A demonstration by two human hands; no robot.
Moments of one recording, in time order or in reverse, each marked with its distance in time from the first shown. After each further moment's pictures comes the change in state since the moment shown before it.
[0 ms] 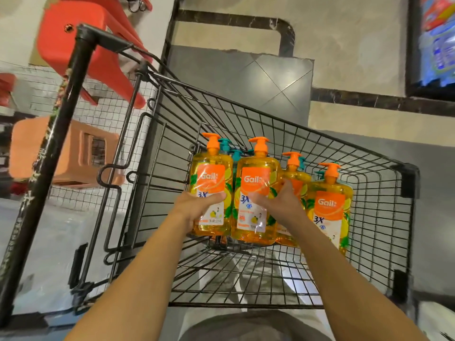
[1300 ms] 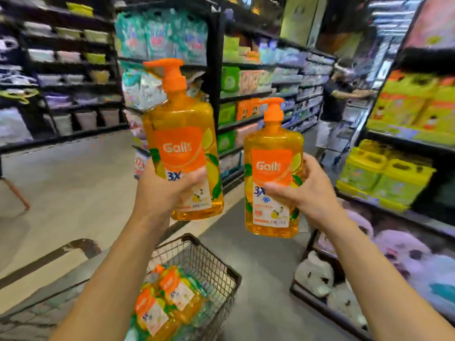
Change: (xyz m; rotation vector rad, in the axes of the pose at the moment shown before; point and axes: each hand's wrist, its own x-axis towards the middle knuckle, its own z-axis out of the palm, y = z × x) left_hand -0.490 0.077 0.095 0.001 -0.954 1.399; right_hand -0.597 0.002 -0.138 0.254 1.342 -0.669
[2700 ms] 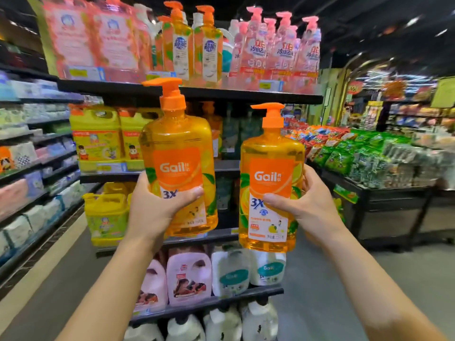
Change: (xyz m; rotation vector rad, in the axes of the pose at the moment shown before) left_hand -0.122 -0.018 0.678 -0.287 -0.708 0.068; right_hand -0.143 0.101 -0.595 -0.273 0.810 0.075
